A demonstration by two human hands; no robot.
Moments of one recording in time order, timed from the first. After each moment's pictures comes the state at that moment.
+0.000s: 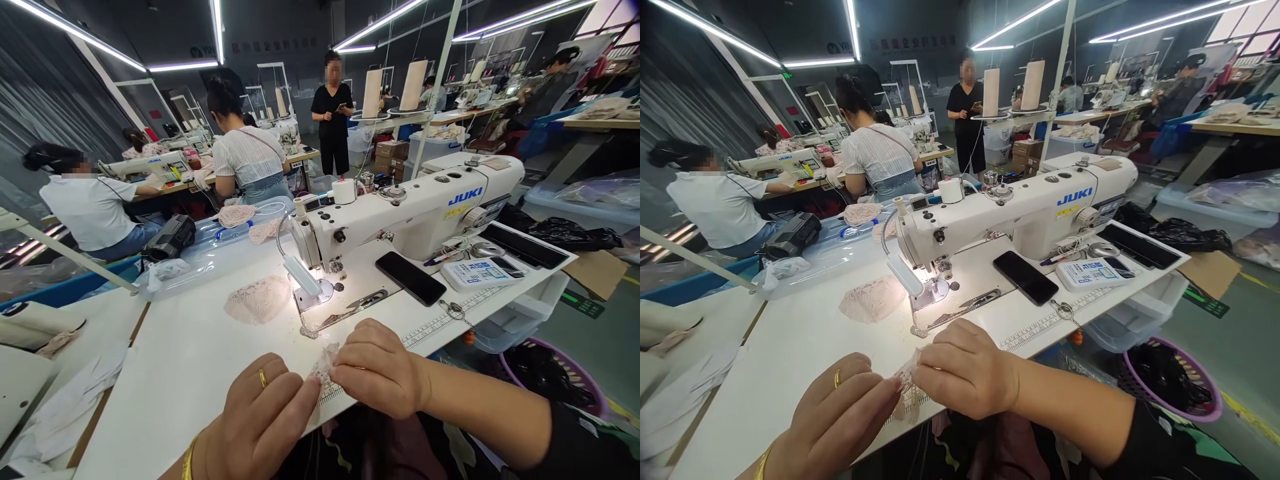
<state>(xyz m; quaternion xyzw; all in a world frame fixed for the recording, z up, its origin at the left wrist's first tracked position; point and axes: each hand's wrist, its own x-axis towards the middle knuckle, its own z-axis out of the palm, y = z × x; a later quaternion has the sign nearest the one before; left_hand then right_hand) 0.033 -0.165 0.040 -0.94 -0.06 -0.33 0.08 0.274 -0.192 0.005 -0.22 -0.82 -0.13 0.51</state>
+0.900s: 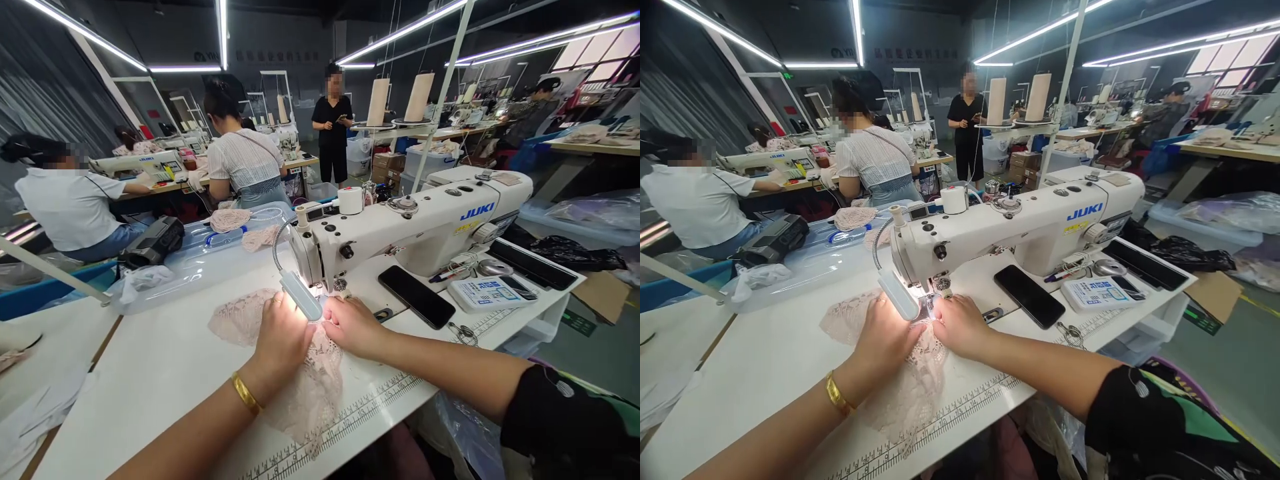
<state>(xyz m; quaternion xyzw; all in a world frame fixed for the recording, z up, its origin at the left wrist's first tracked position) 0.098 -0.065 -0.005 -0.90 -0.38 -0.20 -0.01 0.273 -0.093 -0.037 -0.62 -0.72 0.16 0.26</state>
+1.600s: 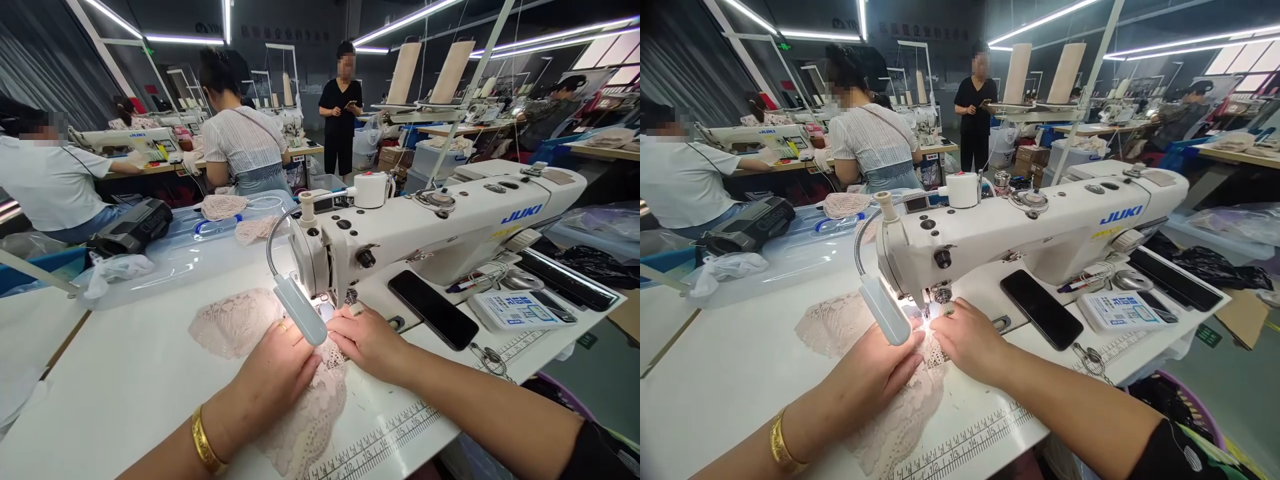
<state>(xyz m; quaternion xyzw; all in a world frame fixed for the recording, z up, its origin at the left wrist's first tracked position) 0.081 -0.063 -0.014 -0.96 -0.25 -0.13 -0.07 0.300 -0.094 -0.051 -0.49 -0.82 0.09 0.28</state>
